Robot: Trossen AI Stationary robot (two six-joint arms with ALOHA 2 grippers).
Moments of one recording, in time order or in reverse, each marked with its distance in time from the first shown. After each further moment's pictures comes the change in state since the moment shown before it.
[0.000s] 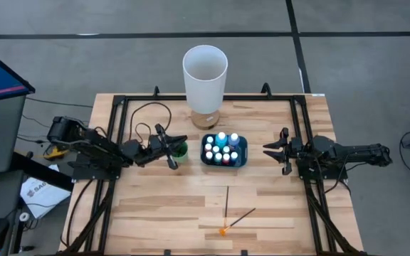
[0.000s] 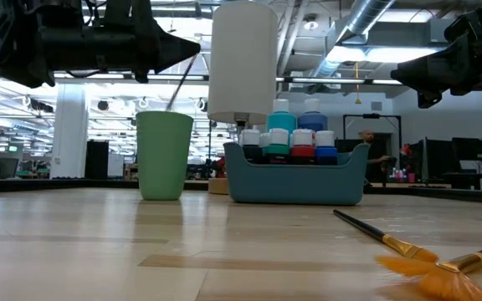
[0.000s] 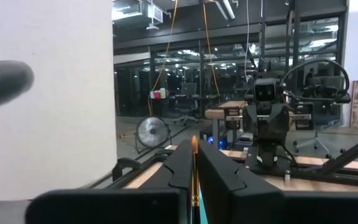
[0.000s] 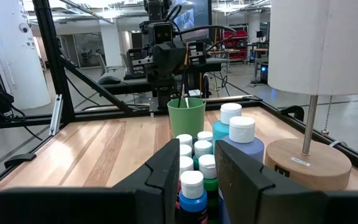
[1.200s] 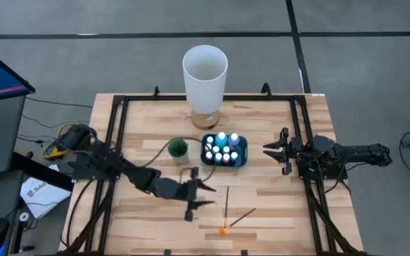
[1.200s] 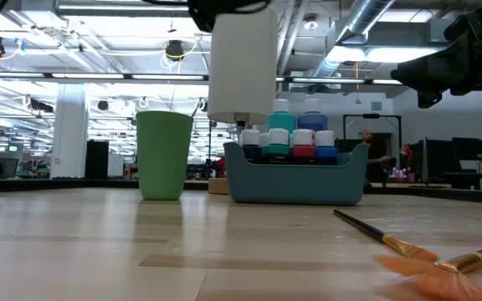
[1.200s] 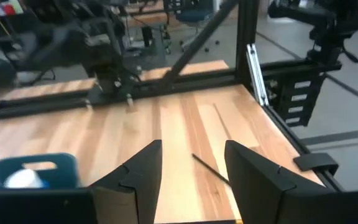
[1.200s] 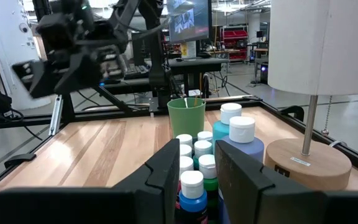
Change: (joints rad) left arm -0.359 0.204 0.643 -0.949 0.102 -0.137; right arm 0.000 0.000 0.000 0.000 0.000 0.000
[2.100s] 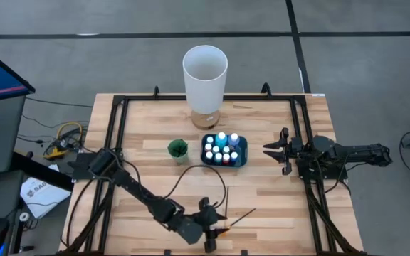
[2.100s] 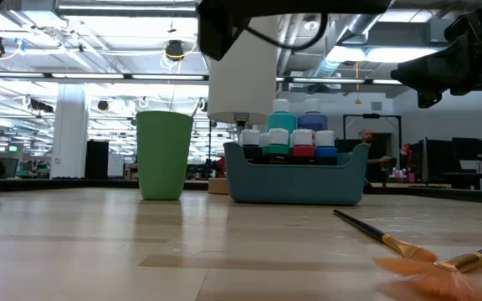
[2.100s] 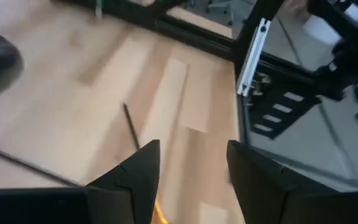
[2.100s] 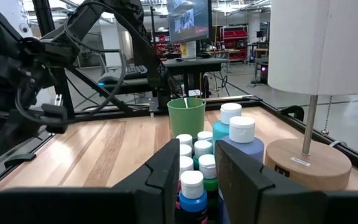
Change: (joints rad) left arm -0.152 0.400 0.479 -0.338 -0.184 -0.634; right arm 0.000 0.000 0.000 0.000 0.000 0.000
